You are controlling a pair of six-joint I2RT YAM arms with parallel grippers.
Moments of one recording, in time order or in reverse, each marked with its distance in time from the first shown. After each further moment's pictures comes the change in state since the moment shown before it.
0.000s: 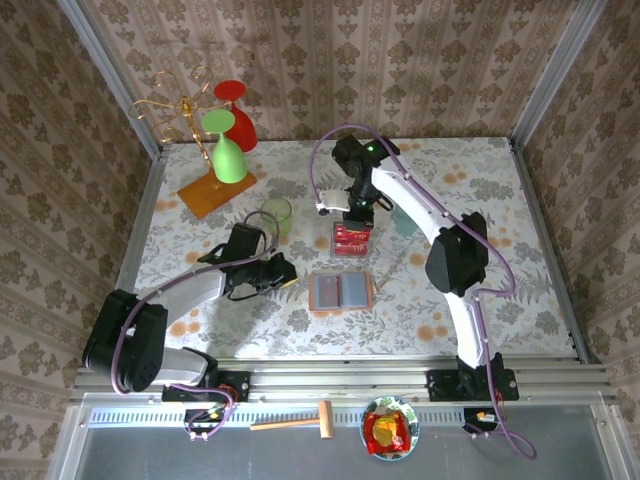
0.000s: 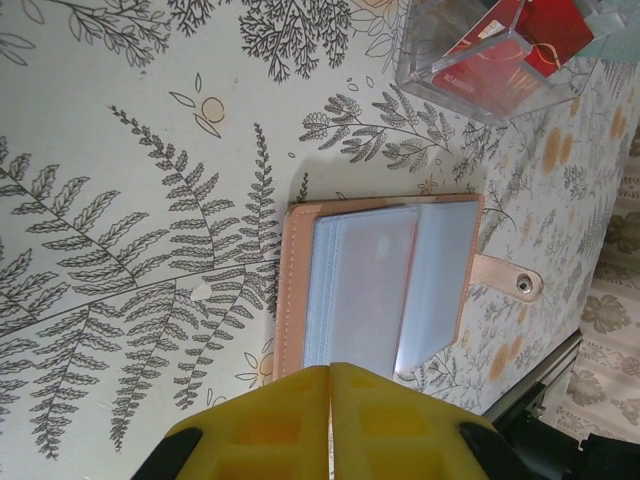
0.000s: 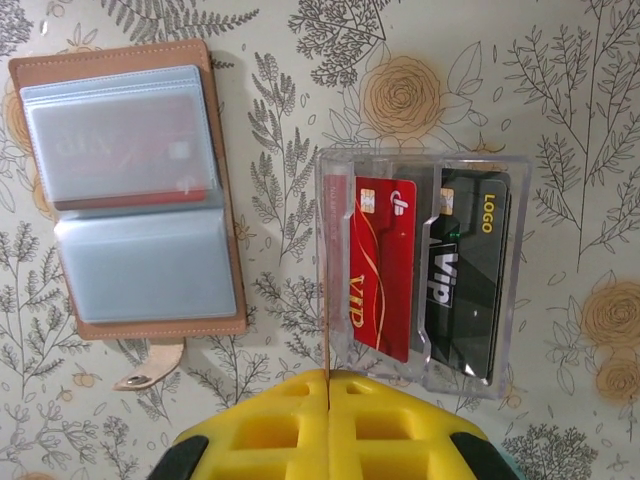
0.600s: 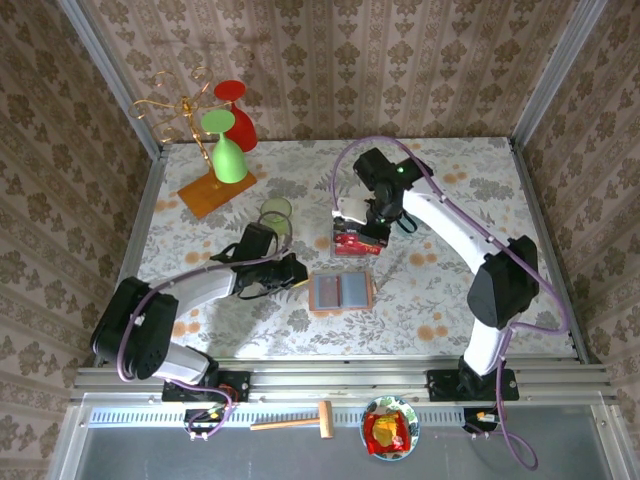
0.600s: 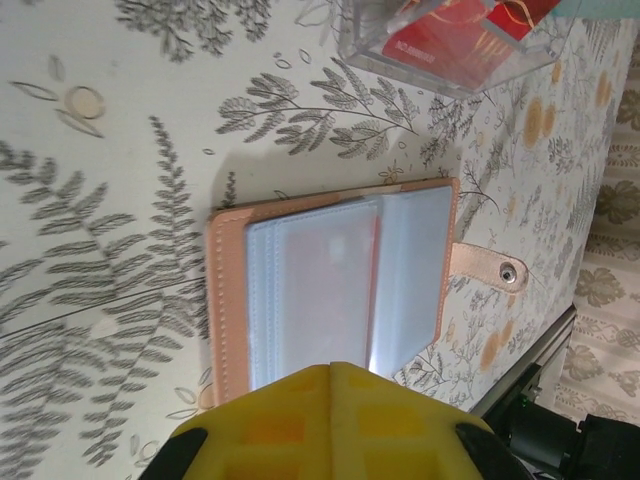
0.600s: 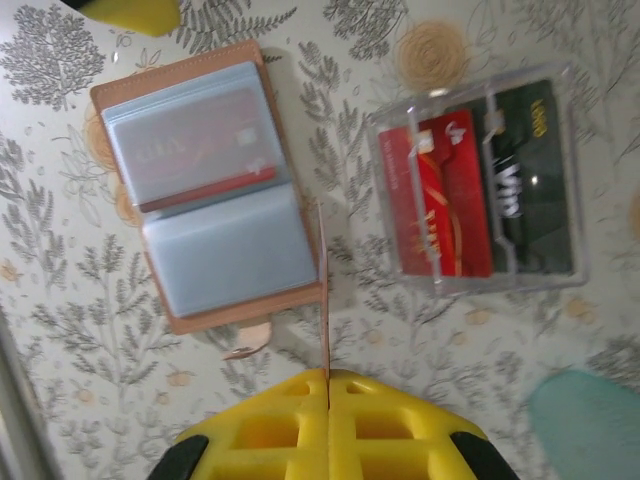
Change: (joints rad) left arm -0.066 0.066 0.010 0.101 0.015 -0.018; right arm 0.010 -0.369 -0.440 0.202 -0.019 0.179
